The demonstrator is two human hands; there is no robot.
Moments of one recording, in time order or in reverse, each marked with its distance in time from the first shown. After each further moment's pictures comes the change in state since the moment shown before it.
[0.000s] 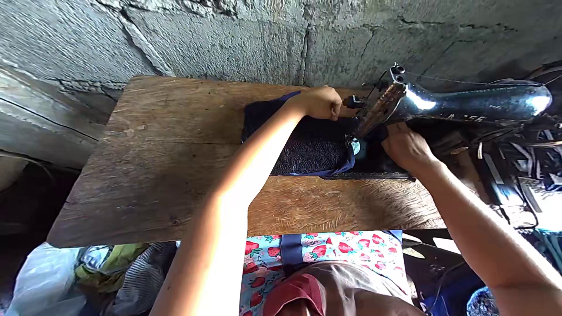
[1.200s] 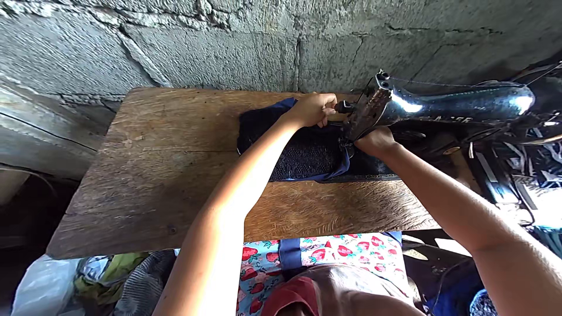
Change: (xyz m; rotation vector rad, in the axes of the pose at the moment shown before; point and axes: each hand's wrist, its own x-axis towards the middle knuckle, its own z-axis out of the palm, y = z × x) left_hand -0.006 0.009 0.014 -0.183 0.204 -0.191; right_hand 0.038 -0.039 0.006 0.057 0.007 -0.124
